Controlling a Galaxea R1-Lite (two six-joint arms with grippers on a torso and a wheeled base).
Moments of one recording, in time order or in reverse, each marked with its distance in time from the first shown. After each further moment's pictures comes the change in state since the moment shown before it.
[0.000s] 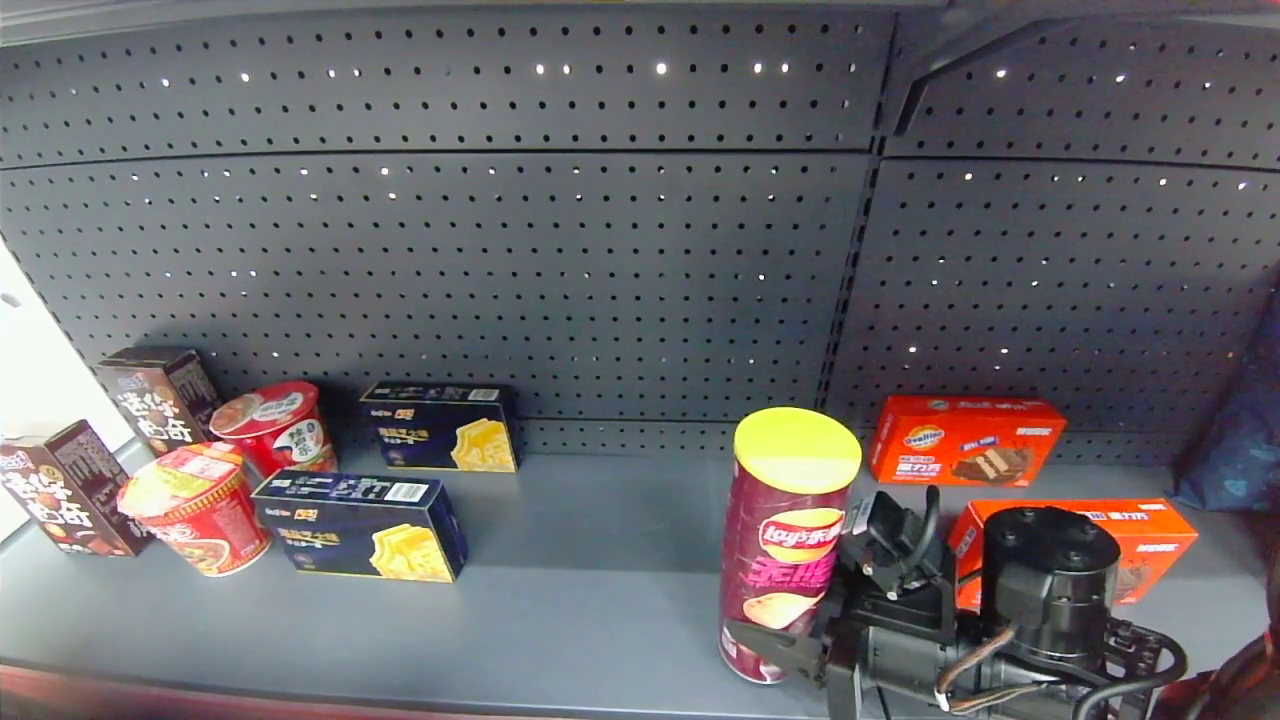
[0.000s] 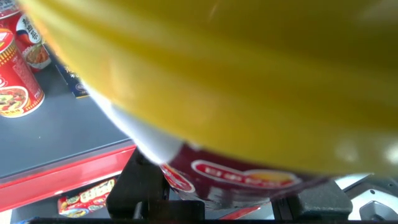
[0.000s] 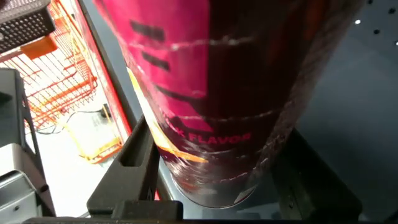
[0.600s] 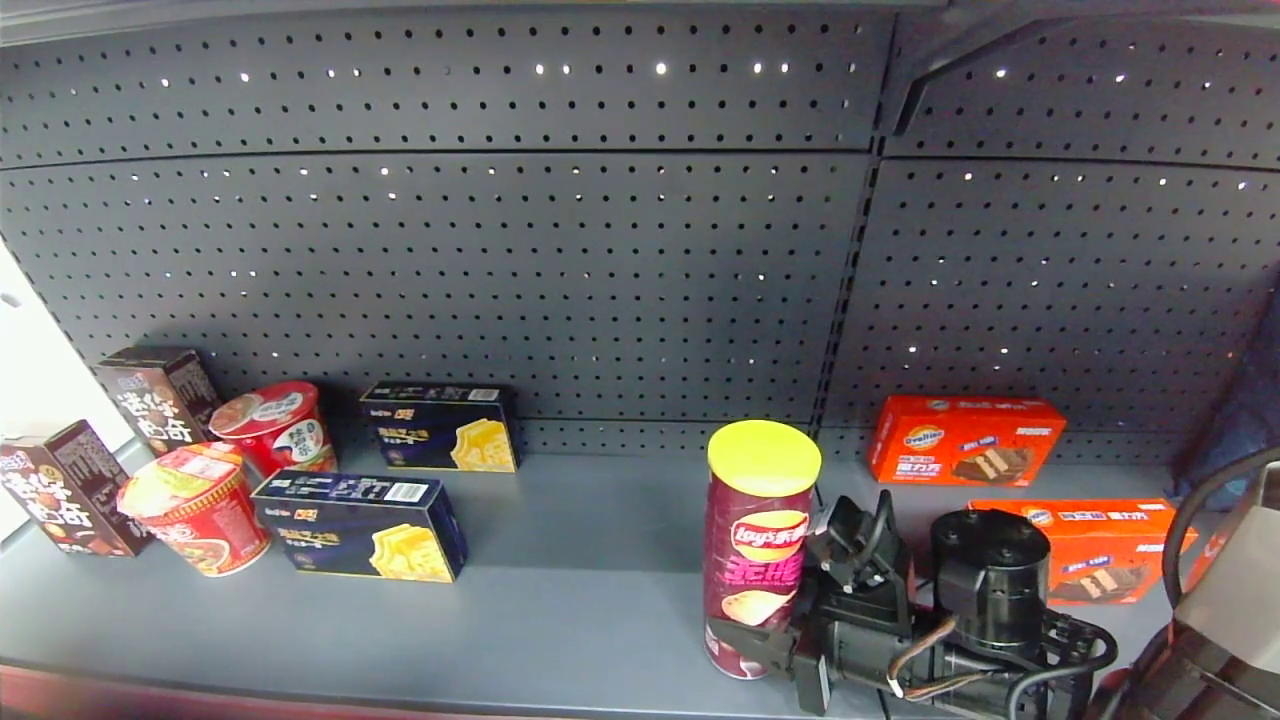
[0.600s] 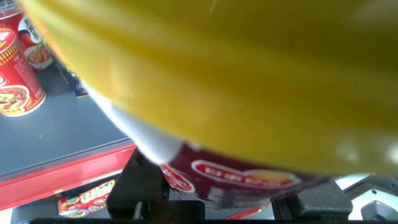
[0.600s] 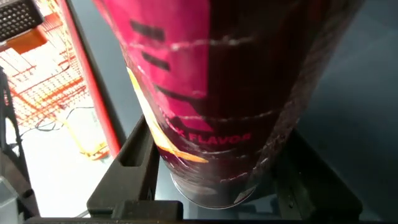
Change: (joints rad) left arm 0.001 -0.030 0.014 0.002 0.003 0.000; right arm -0.005 0.110 -0.060 -0.024 -0.002 0.011
